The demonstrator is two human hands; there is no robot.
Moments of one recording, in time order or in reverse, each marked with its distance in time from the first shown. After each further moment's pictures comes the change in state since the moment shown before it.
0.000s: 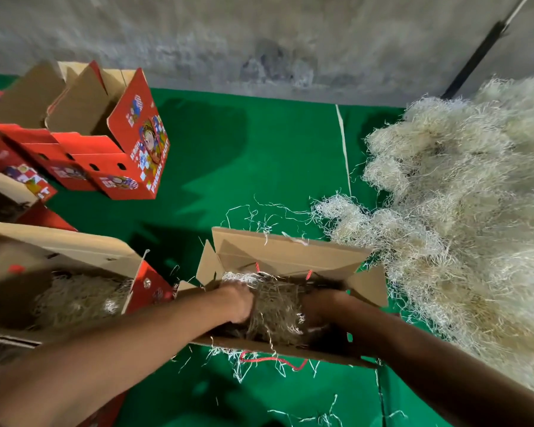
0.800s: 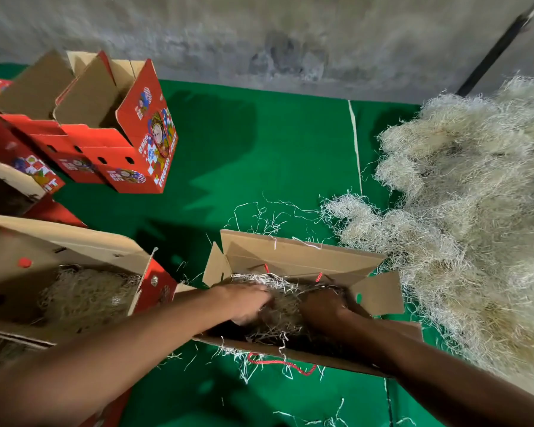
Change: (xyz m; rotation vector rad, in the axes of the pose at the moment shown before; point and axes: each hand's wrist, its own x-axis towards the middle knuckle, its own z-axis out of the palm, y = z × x) left_hand 0.004 -0.017 0.014 -0.326 0.131 0.205; right_hand 0.013 -0.018 0.012 -0.177 0.272 -0.037
